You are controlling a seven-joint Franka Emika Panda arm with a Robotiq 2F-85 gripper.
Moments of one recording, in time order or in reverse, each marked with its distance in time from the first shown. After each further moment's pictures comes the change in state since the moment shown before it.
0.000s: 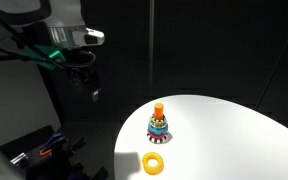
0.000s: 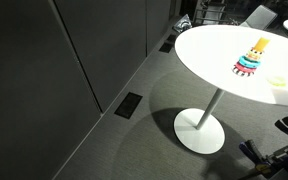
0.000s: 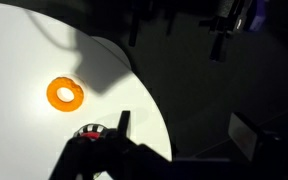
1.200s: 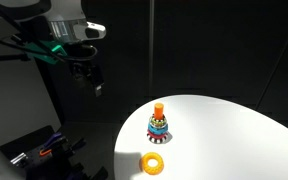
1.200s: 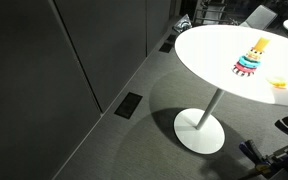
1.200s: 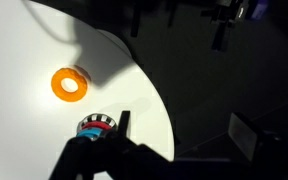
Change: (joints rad) arm 0.000 0.000 -0.002 0.027 0.010 0.016 0.004
